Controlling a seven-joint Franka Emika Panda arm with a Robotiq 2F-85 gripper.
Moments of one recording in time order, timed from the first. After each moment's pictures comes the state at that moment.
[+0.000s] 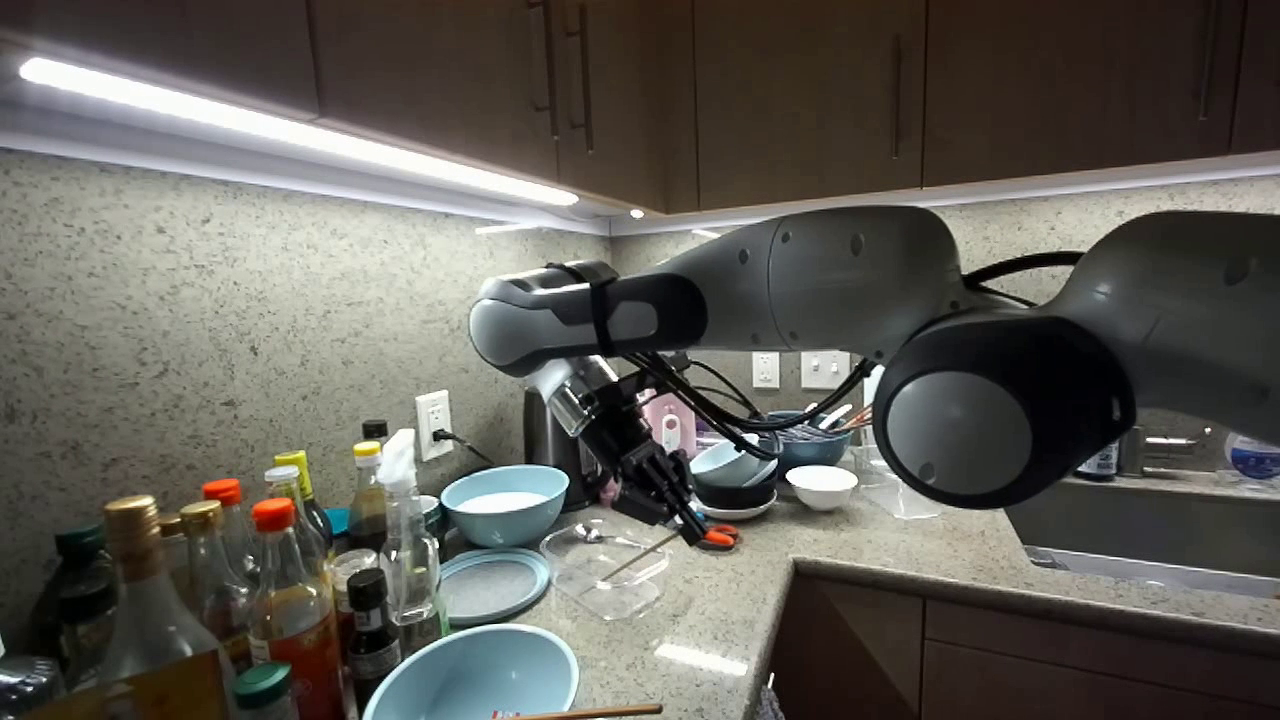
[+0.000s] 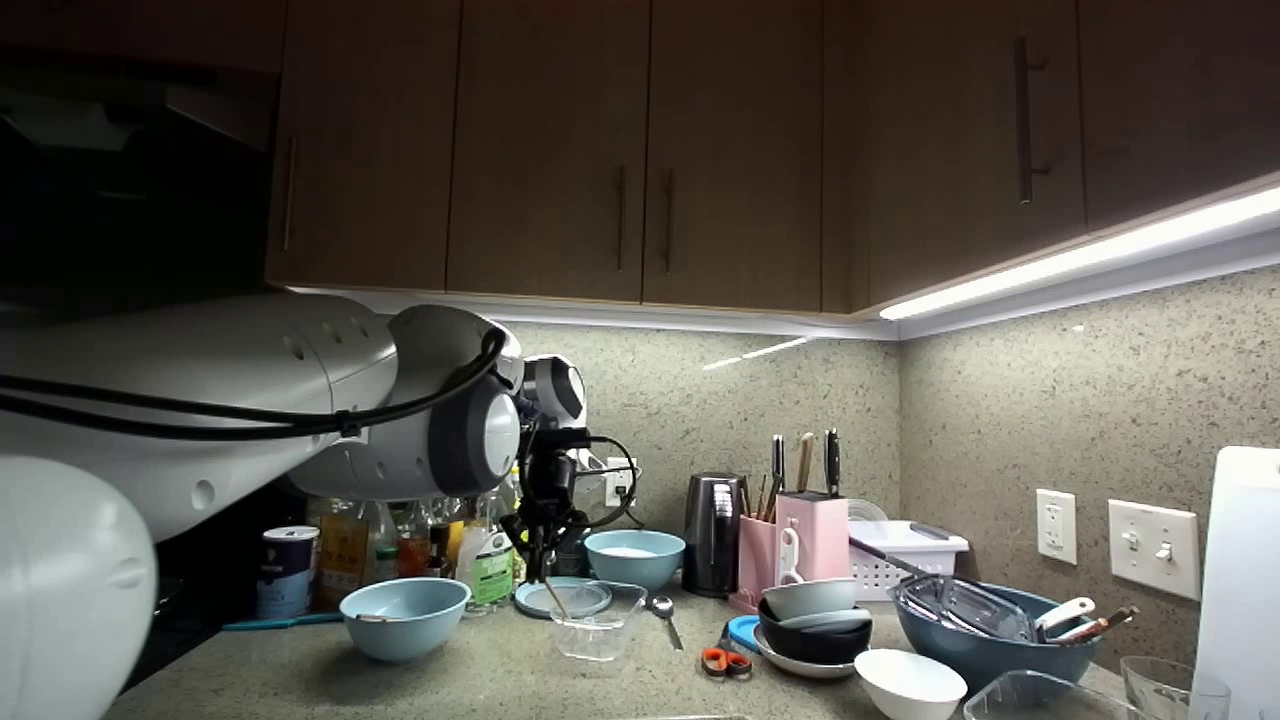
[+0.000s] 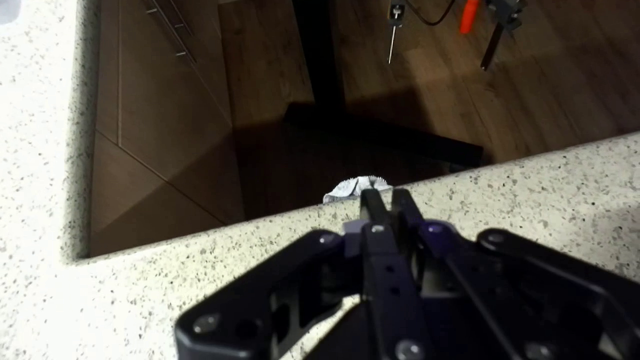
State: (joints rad) arm 0.26 1.20 -0.06 -0.41 -0.12 0.90 -0.07
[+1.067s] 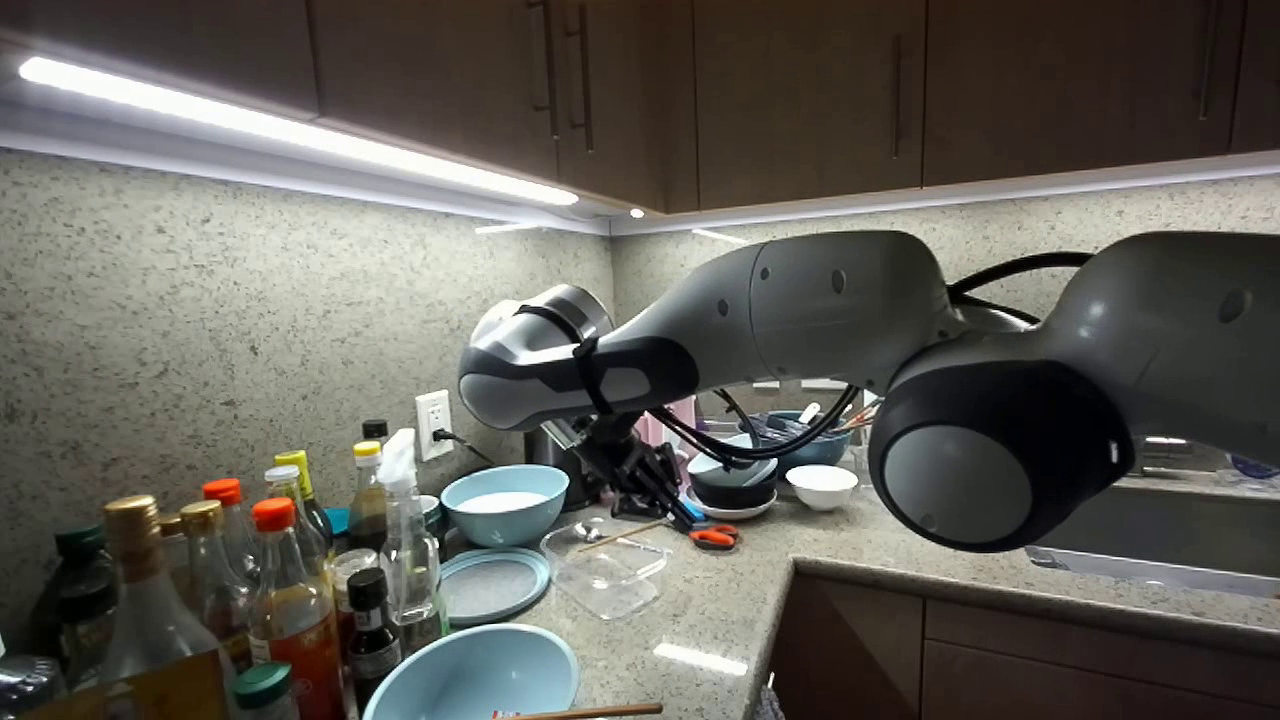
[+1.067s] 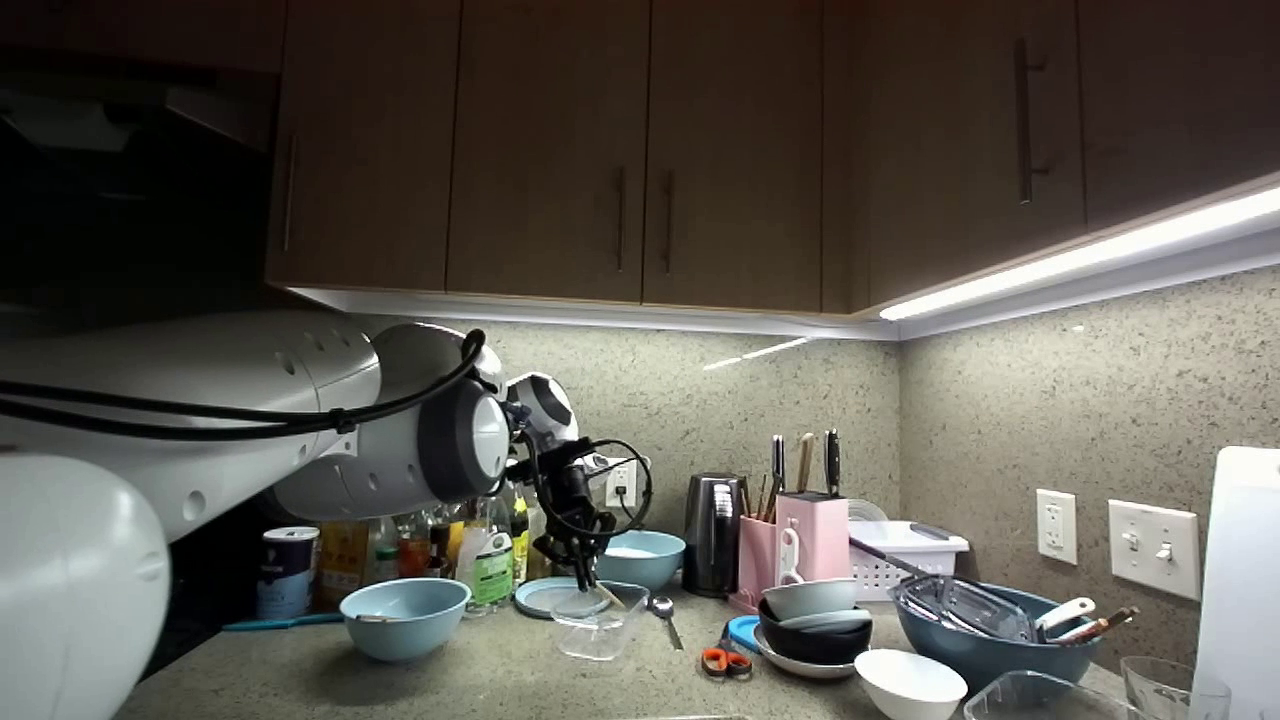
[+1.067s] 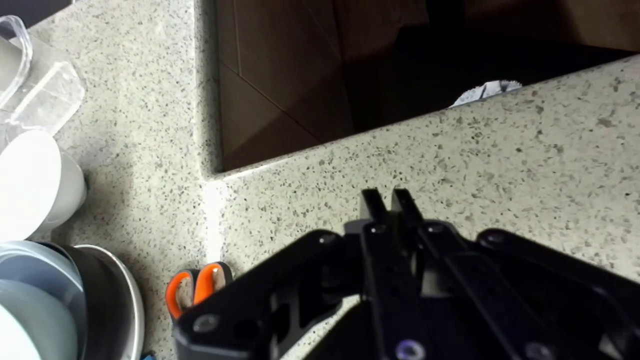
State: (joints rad) arm 0.32 1.25 -0.19 -0.41 -0.28 1.11 -0.07
